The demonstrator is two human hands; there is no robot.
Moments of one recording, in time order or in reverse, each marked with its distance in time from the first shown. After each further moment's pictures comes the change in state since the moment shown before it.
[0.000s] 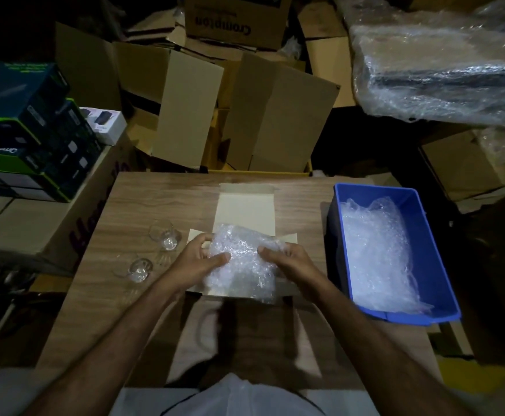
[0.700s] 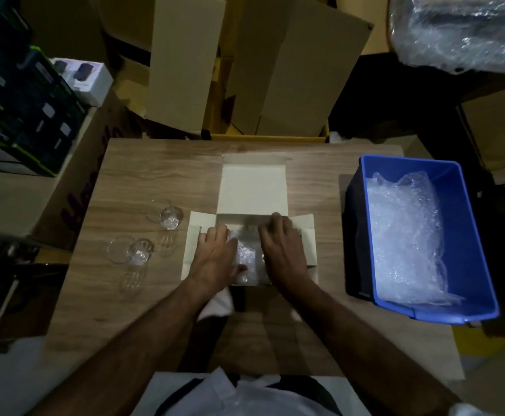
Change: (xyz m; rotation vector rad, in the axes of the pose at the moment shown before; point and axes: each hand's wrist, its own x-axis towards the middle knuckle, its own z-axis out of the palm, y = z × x) left_hand 0.057 -0.074 0.027 1.500 0.117 0.288; right_hand 0.066 0.055 0.037 -1.481 0.245 -0.439
